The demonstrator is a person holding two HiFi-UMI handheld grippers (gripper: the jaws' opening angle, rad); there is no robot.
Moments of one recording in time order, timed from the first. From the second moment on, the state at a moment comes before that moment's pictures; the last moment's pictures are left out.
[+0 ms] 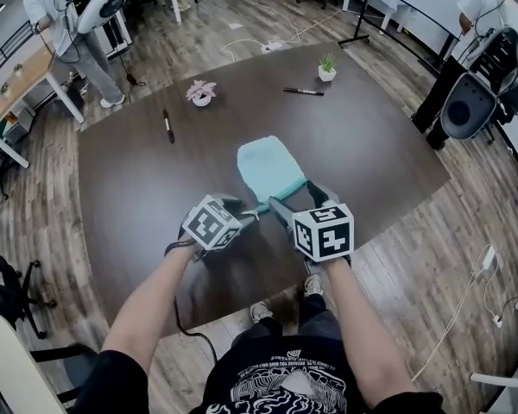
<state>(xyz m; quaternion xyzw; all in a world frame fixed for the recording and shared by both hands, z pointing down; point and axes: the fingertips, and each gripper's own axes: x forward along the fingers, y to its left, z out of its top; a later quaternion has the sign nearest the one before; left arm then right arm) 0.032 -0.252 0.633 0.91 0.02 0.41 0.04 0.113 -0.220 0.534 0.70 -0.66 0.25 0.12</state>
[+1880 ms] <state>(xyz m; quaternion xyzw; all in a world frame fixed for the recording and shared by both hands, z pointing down) 0.064 -0.265 0.548 0.92 -0.09 0.30 0.25 0.128 -0.256 0.513 0.55 -0.78 0.26 0.09</state>
